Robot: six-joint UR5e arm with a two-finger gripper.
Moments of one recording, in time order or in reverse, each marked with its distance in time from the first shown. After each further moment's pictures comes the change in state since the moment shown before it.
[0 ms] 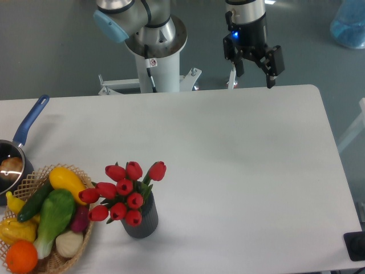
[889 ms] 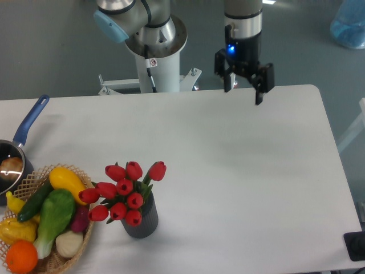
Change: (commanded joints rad) arm -0.026 -0.067 -0.057 0.017 -0.344 -0.092
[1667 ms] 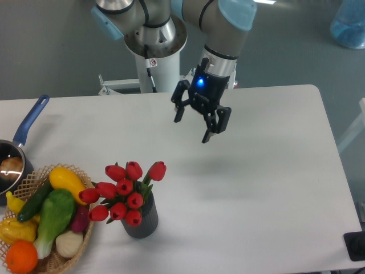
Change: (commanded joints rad) arm -0.089 -0.106 0.008 -0.015 -0.359 -0.146
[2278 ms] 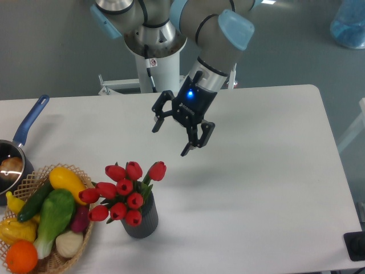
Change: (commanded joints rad) arm -0.077 -0.074 0.006 0.034 -0.104 -0.045
